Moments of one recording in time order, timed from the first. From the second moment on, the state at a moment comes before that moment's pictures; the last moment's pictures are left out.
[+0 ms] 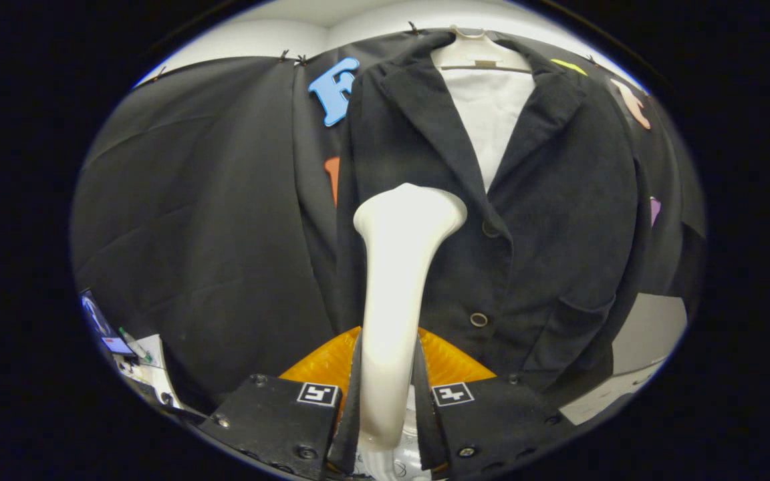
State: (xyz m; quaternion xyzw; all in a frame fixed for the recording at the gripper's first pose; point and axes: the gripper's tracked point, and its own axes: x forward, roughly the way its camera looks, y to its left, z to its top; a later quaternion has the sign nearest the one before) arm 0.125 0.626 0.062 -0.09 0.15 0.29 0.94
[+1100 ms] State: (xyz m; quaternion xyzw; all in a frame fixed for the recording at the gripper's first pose) arm 0.119 0.599 -0.048 -0.11 0.25 0.28 0.92
